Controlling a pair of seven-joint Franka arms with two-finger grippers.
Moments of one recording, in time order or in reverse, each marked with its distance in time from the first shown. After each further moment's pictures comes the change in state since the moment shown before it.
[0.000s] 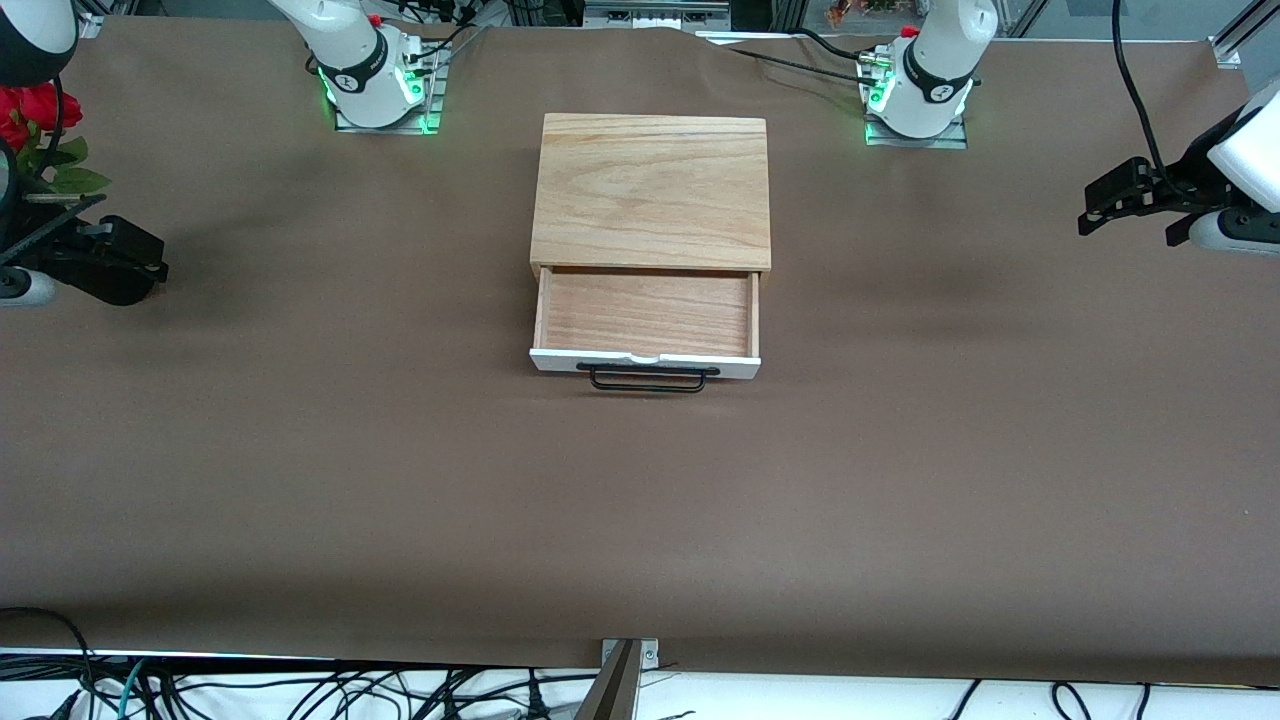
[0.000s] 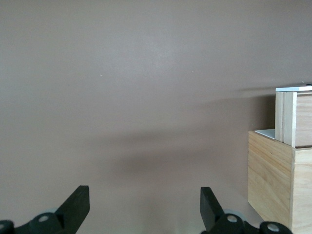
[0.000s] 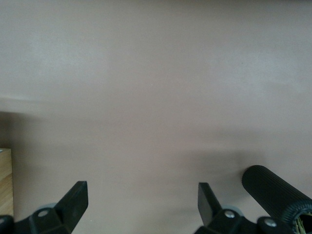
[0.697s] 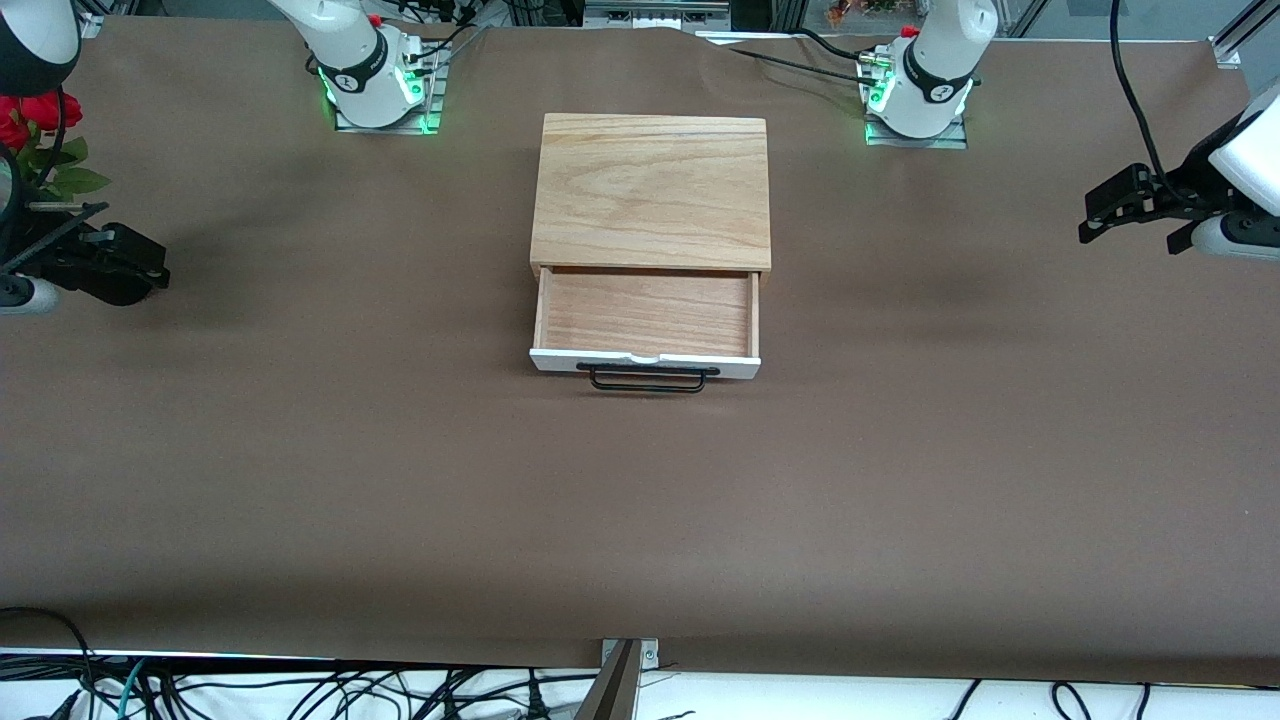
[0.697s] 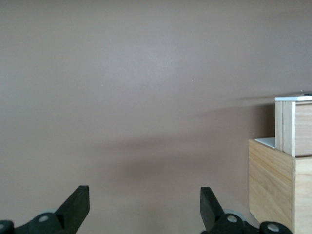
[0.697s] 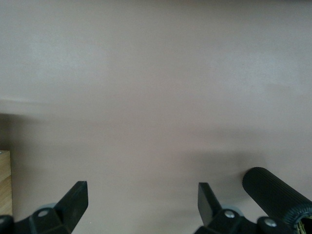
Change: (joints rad) left arm -0.001 0.011 -0.003 0.000 -0.003 0.053 0.000; right arm -0.001 0.021 0.000 0.012 0.000 0.006 0.000
